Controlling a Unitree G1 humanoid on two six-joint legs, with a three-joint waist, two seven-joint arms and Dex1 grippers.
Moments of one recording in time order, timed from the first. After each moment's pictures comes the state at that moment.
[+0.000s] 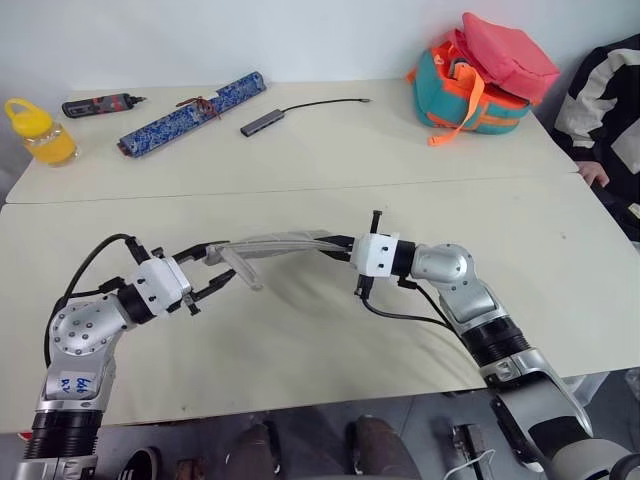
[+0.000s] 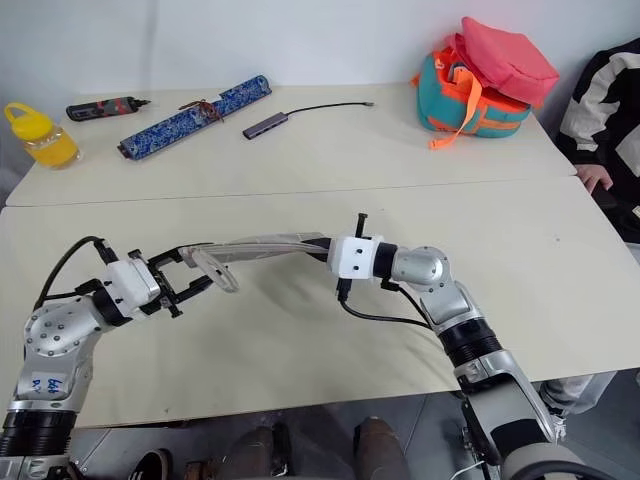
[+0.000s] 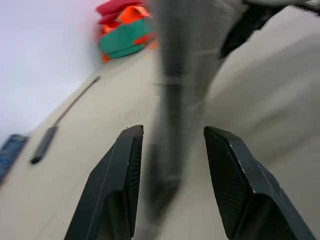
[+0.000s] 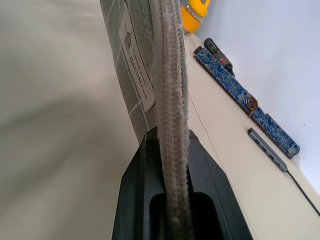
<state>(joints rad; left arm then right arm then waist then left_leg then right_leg) -0.14 0.66 0.17 -0.02 -0.27 -0.35 -0.82 -0.70 -0.39 0.30 0.37 -0.04 -0.47 0.85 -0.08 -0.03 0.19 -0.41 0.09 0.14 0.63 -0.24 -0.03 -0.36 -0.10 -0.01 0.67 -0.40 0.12</state>
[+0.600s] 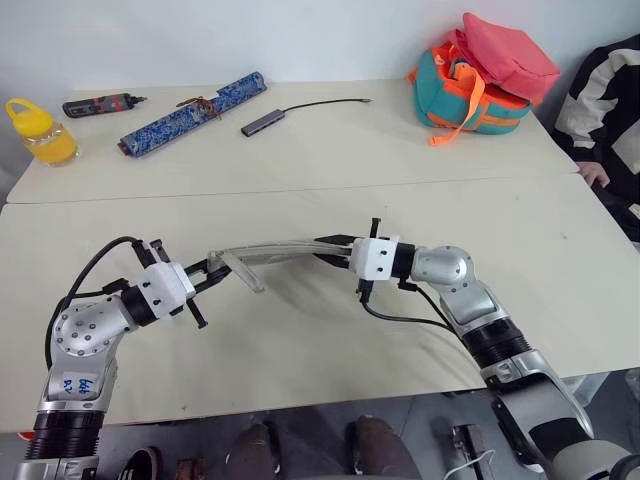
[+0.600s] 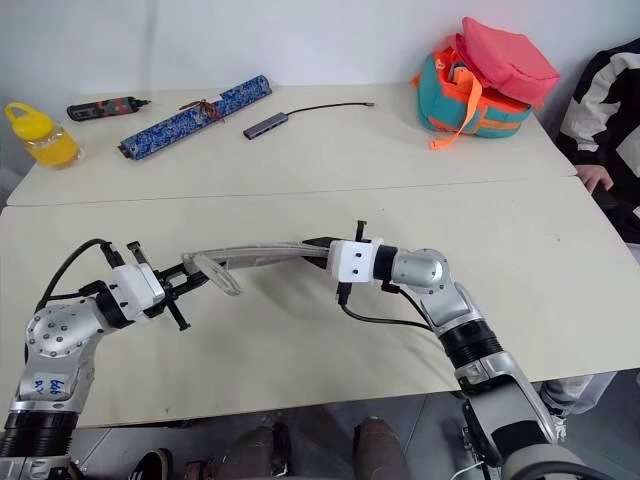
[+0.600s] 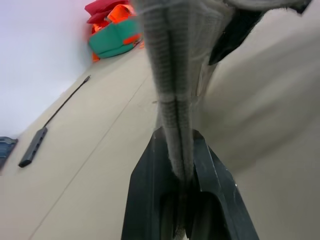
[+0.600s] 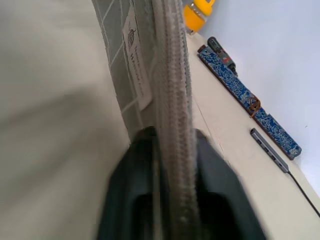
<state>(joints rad) -0.14 0.66 0.17 -0.02 -0.22 -0.38 -0.81 -0.69 -0.40 0.30 0.37 -0.05 -0.46 0.86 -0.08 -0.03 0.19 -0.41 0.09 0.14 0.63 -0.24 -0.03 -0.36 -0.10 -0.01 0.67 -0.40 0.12</state>
